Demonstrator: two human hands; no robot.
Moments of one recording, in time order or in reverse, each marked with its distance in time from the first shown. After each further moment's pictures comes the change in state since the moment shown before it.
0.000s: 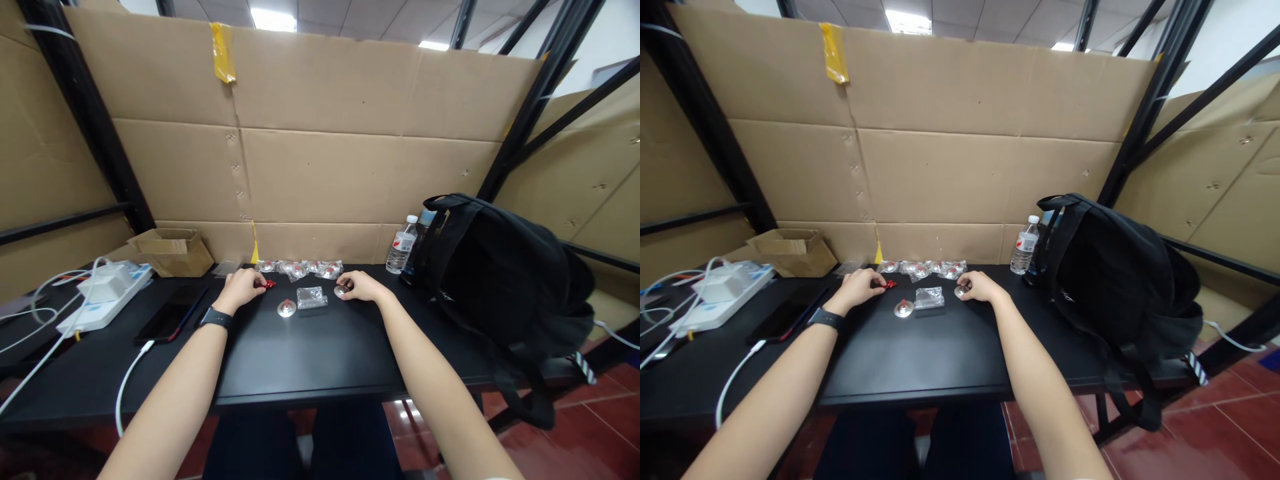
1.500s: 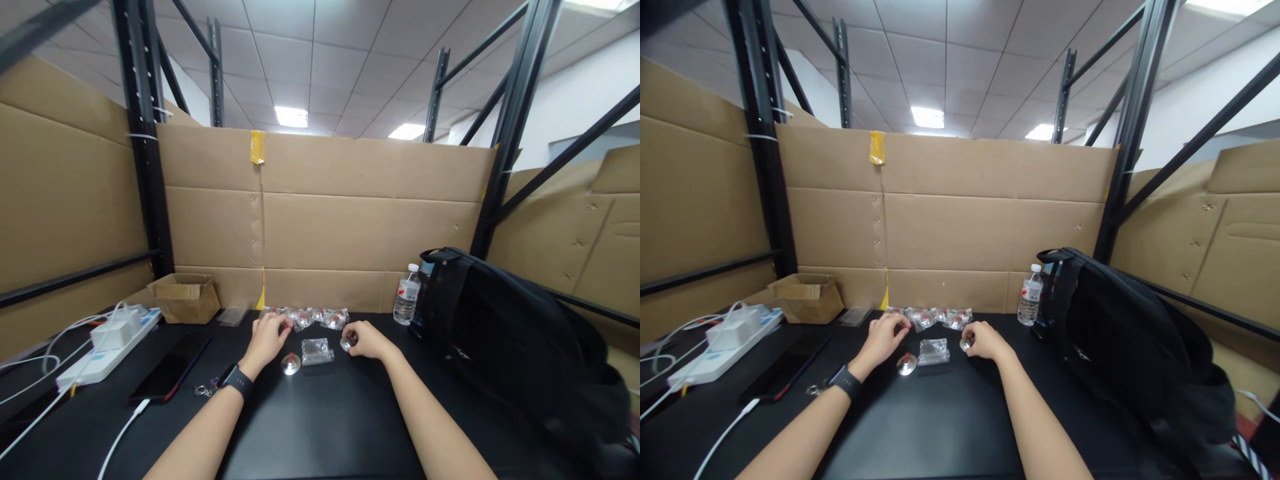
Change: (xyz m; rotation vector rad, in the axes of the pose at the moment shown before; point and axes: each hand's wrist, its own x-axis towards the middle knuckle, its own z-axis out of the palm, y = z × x) left_hand -0.008 0.065 0.011 -0.220 0.270 0.057; right_hand -0.008 -0.022 0.003 -0.107 0.081 0.066
